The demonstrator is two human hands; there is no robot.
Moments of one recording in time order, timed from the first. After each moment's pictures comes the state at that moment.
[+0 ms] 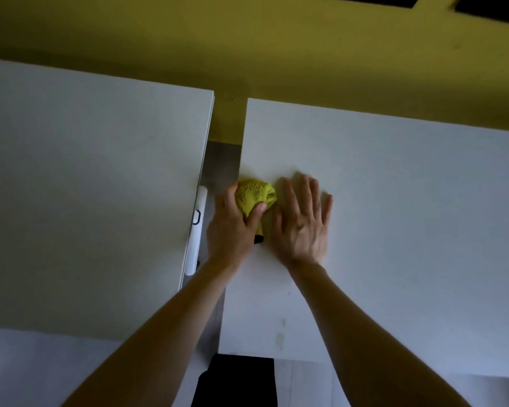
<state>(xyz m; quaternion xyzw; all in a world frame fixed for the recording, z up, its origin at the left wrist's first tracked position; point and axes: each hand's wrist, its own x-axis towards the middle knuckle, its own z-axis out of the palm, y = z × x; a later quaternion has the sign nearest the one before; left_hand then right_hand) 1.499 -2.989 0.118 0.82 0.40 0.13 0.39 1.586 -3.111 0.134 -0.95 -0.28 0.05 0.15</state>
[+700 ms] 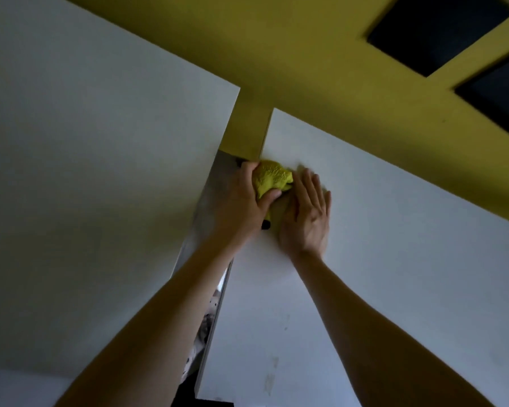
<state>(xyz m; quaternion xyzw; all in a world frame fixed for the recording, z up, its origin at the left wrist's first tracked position) 1.566 -2.949 0.100 0.77 0.32 0.20 0.52 1.649 -3.077 0.115 -0.93 -0.31 -0.01 0.21</state>
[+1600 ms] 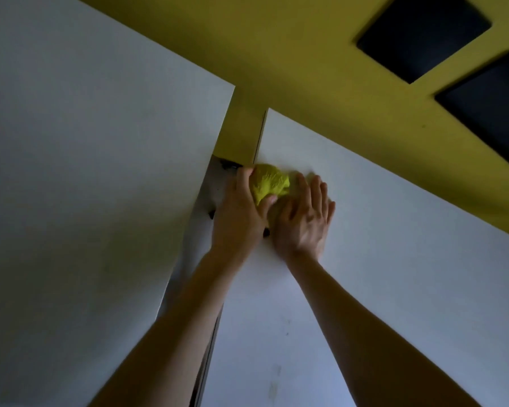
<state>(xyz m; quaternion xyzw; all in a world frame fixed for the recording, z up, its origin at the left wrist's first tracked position) 1.564 -2.969 0.113 0.74 0.35 0.21 0.53 1.649 -3.074 0.121 -0.97 -0.22 -0.02 0.12</state>
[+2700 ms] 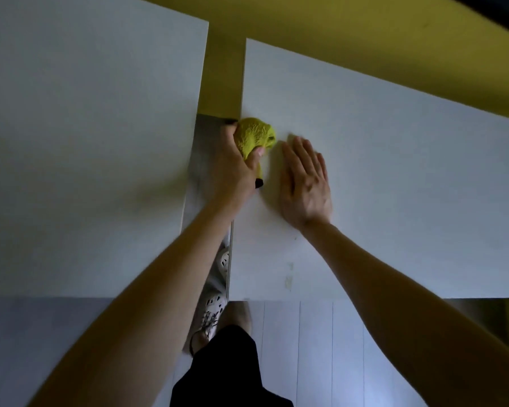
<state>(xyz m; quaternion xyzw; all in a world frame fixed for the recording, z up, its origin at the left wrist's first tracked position) 1.518 -3.014 0.127 0.75 0.35 0.17 0.53 1.589 -3.167 0.129 -0.92 -0.35 -0.03 0.16</state>
